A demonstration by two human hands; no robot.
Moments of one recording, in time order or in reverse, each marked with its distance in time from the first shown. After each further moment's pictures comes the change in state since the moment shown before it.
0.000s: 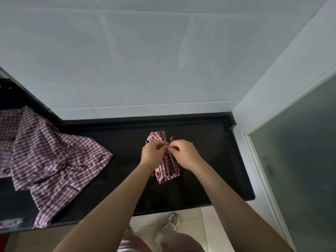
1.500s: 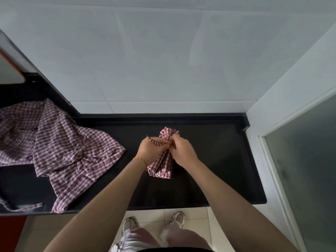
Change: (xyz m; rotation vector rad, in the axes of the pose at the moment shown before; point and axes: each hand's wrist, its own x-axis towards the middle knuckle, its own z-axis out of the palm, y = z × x) left_hand -0.005 -0.010 -0.050 0.090 -0.020 0.093; right_hand 0.020 -0.018 0.041 -0.047 0.070 -0.096
